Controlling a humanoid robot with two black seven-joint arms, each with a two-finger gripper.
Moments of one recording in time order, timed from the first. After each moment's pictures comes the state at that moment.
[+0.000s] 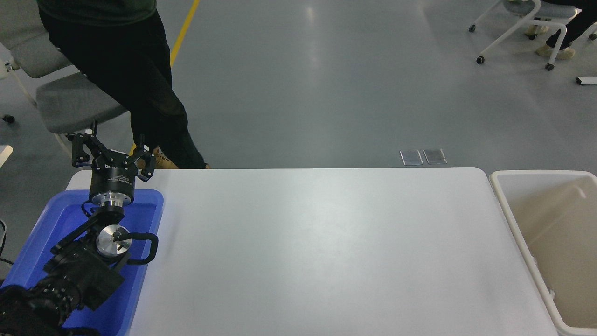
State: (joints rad) left arm -0.69 0.18 -0.83 -0.29 -0.15 -0.55 -0.64; right arm 0.71 -0.51 -0.05 0.15 0.20 -0.25 -0.06
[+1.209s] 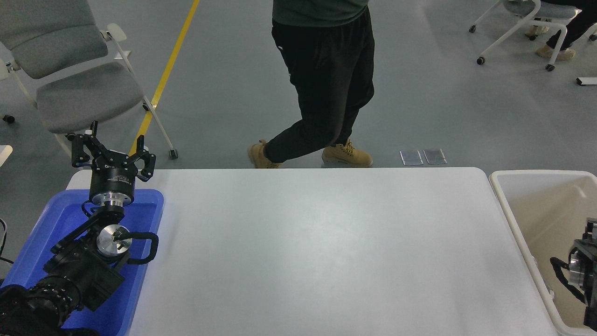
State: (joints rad) left arm -0.69 0.18 -0.83 -0.29 -0.15 -0.55 -0.64; right arm 0.66 -0.36 0.03 0.05 0.19 -0.26 -0.05
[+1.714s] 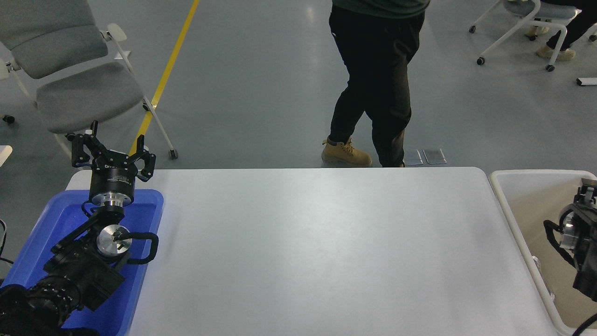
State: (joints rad) left arm -0.69 0.18 -0.83 -0.29 -0.15 -0.55 -0.64; right arm 0.80 -0.40 0.21 0.19 0.21 -0.12 -0.05
